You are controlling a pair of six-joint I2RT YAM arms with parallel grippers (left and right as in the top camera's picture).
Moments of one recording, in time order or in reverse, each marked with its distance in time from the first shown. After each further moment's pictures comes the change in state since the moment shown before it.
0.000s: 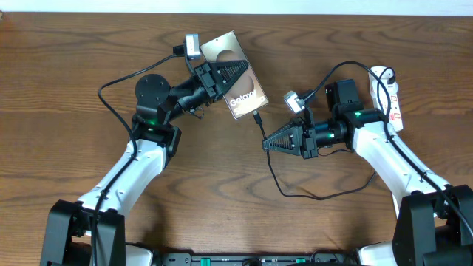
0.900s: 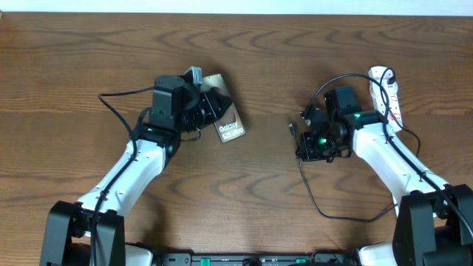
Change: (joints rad) left arm 0.002 -0.004 0.000 -0.789 -0.242 0.520; right arm 0.000 0.000 -0.029 -0.115 1.124 0.385
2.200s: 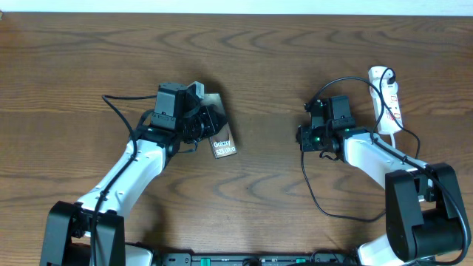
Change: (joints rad) left arm 0.000 -0.001 0.000 -0.219 -0.021 0.139; right arm 0.000 0.104 -0.164 0.531 0.180 0.081
